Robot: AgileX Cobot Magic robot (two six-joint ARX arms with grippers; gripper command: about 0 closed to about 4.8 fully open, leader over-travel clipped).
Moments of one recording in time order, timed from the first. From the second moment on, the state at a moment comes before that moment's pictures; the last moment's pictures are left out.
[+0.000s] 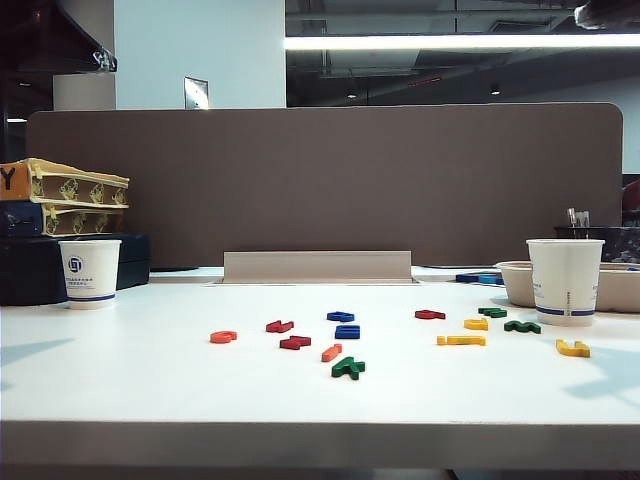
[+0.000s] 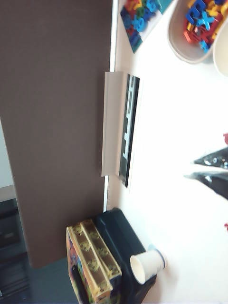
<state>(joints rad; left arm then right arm) -0.21 0.92 0.48 0.43 0.34 0.05 0.07 0.80 0.50 0.34 -0.39 0.18</state>
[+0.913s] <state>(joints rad) -0.28 1.18 0.48 0.43 0.35 0.05 0.07 1.02 0.54 0.21 -0.38 0.04</state>
